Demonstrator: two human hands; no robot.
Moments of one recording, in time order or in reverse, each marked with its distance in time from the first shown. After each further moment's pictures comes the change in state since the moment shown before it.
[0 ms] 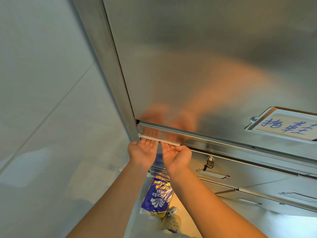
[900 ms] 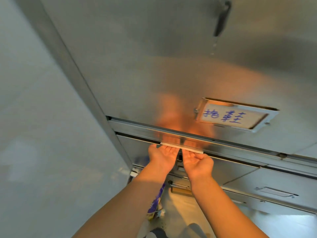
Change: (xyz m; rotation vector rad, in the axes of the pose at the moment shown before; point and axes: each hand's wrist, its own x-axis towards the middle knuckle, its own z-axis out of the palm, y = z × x) left_hand -0.029 -0.141 0.030 0.100 -0.001 -0.163; right_hand -0.029 -0.143 -0.046 0.114 0.082 -0.098
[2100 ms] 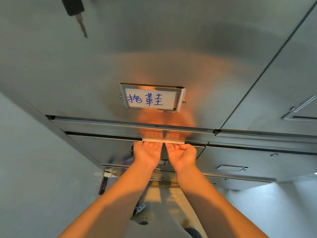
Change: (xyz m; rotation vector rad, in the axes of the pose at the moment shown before) left_hand -0.003 -0.121 0.025 0.060 -0.043 0.077; right_hand 0.000 -0.115 -0.035 -0.066 -0.052 -0.018
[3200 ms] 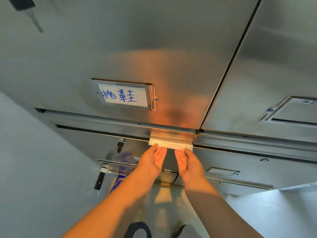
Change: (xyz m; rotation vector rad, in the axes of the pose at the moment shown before) left_hand -0.021 -0.073 0.016 0.244 0.192 -0.045; right_hand -0.007 -0.076 -0.043 -0.303 0.148 0.038
